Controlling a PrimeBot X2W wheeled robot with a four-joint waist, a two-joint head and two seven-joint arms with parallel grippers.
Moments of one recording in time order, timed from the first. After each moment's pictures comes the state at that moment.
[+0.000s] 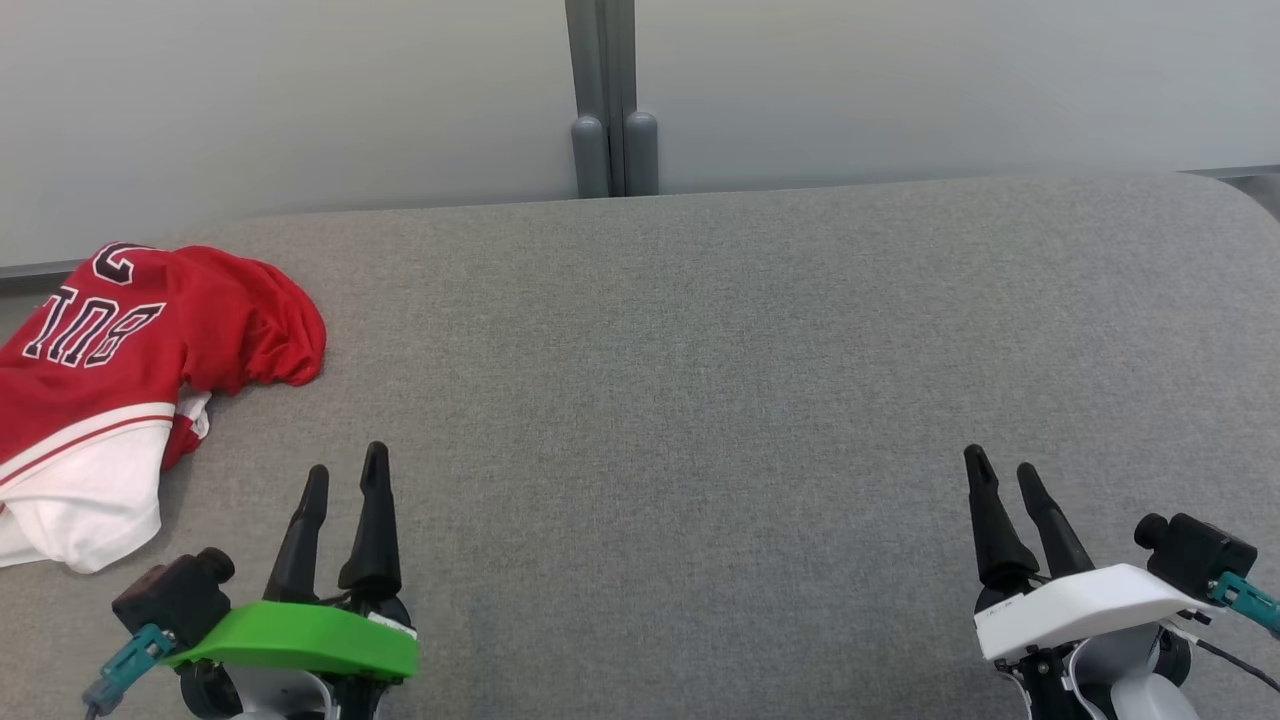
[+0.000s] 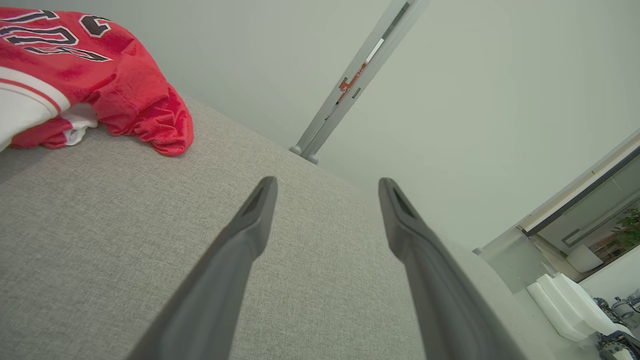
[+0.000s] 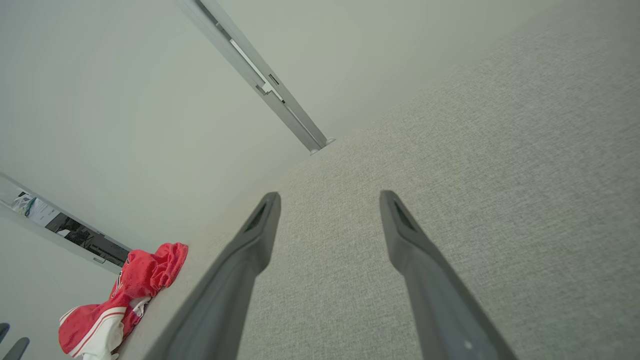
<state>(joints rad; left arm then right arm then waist) -0.03 0.04 -0.06 0.10 -0.71 -0.11 -0.09 0.00 -0.04 0.03 0.12 0.68 0.13 -0.09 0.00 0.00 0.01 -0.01</state>
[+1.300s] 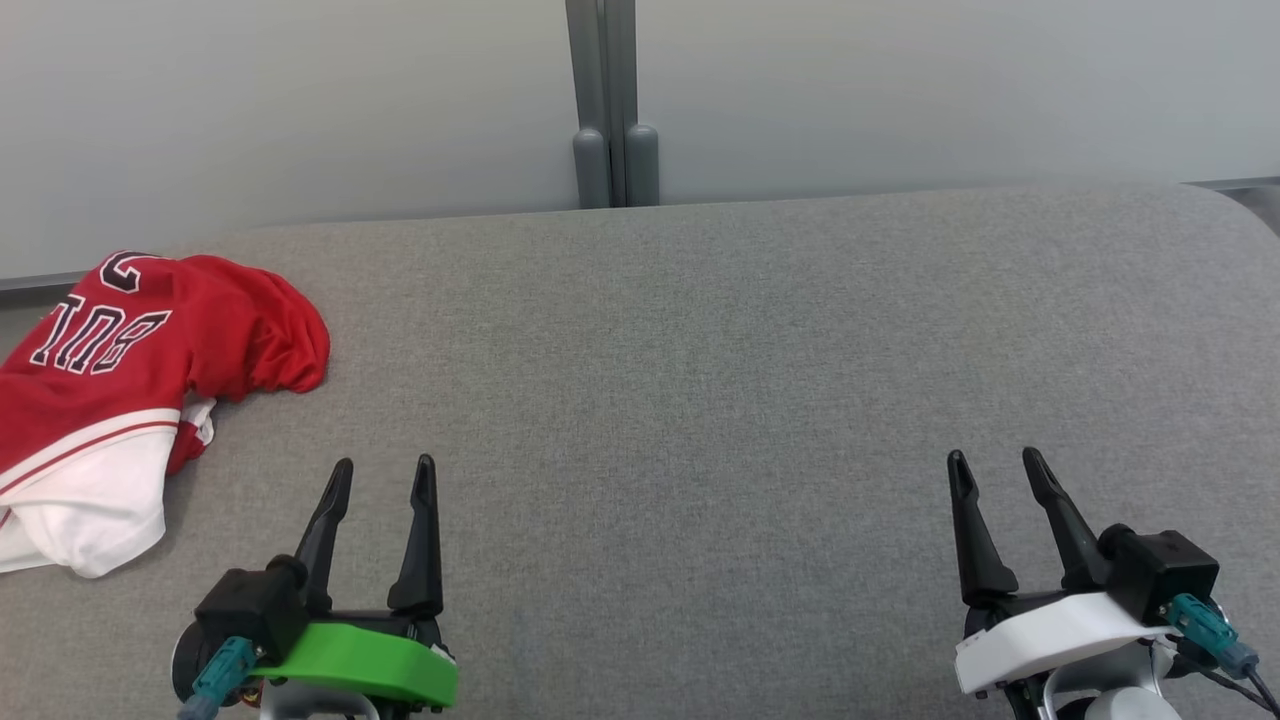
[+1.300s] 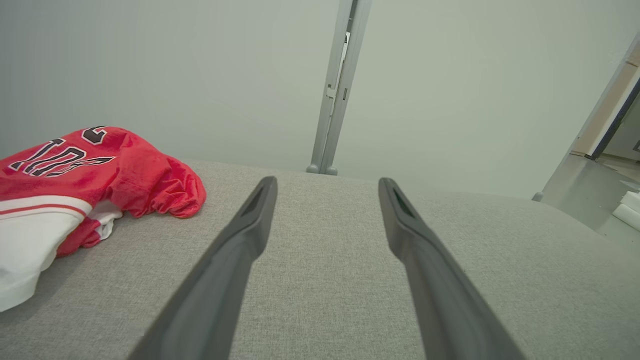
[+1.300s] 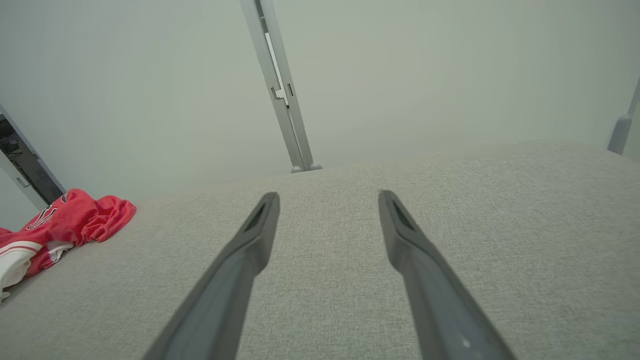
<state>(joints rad) -0.01 0.04 -0.11 0.10 -0.31 -0.11 -0.20 0.04 -0.05 0.04 0.07 0.25 0.13 -0.20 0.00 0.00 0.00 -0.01</state>
